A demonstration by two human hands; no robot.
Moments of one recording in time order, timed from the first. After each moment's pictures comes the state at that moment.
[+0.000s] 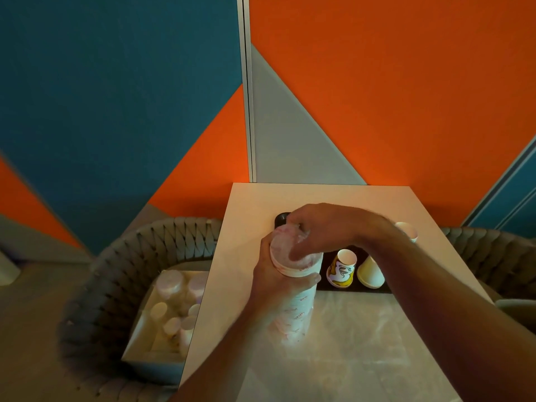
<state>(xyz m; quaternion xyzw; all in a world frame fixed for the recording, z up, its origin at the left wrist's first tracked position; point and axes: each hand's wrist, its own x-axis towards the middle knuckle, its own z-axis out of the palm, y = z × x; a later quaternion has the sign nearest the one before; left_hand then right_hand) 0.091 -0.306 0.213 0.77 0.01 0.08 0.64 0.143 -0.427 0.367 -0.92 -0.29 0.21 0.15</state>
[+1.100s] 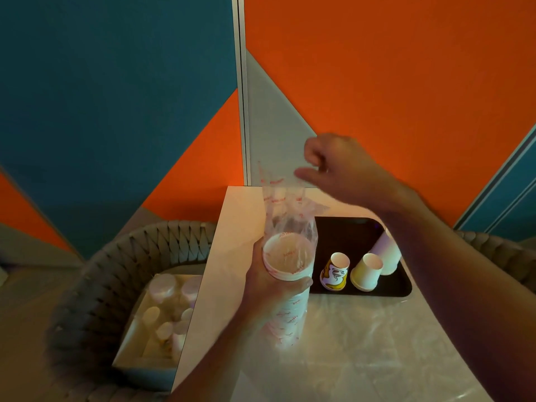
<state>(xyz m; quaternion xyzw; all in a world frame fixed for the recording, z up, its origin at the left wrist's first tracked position) 0.090 -0.306 0.212 0.76 0.03 0.05 0.65 0.175 -0.451 0.410 -0.90 -0.33 -0.16 0.22</state>
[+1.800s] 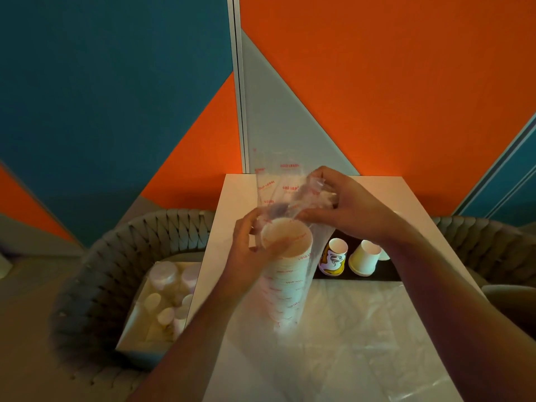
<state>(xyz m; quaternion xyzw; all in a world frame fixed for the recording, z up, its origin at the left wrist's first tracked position) 0.093 -0.283 0.241 0.73 -0.01 0.07 0.68 0.146 -0.482 0.339 -0.83 -0.25 0.05 0.50</state>
